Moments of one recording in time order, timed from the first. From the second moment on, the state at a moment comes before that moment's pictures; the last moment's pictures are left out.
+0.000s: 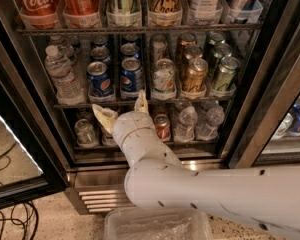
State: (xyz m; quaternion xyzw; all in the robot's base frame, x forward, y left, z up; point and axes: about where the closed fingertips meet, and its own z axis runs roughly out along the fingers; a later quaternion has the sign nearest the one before) arm 0.560 0.067 0.844 -0.15 0.71 0.11 0.68
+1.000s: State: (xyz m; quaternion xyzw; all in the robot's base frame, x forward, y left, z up) arm 0.603 0.044 0.844 -0.12 0.69 0.08 0.71
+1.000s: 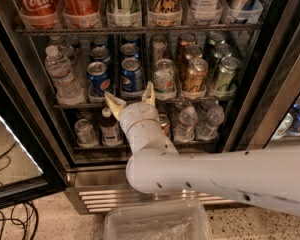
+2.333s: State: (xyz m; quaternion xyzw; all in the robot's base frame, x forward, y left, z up) arm 0.633 0.034 0.851 -0.11 0.67 0.03 0.73
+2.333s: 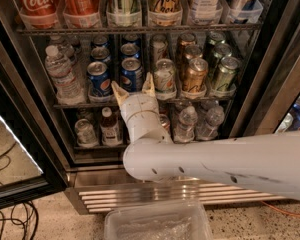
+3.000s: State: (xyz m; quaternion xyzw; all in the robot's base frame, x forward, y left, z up) arm 0.669 0.031 0.837 -0.11 0.67 0.02 0.73
